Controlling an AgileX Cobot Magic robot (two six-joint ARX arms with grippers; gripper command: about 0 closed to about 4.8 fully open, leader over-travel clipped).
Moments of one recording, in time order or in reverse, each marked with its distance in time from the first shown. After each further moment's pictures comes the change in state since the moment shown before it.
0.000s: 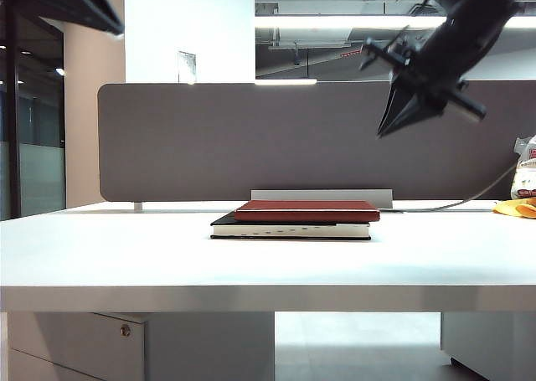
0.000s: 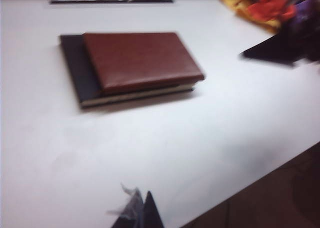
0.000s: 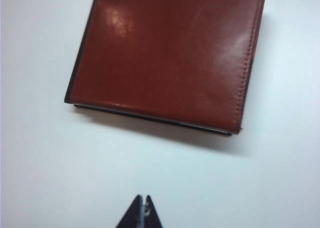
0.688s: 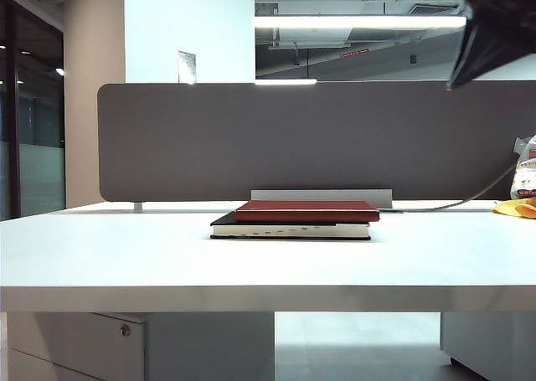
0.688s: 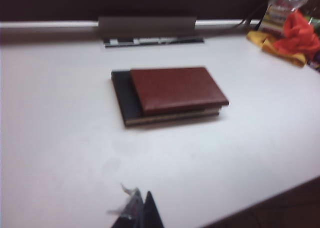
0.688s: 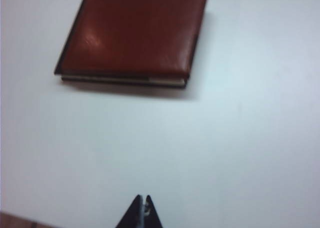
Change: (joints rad) left arm 0.000 -0.300 0.000 -0.167 -0.155 0.021; right arm -0.030 -0.457 -0.328 -0.077 0.106 -0.064
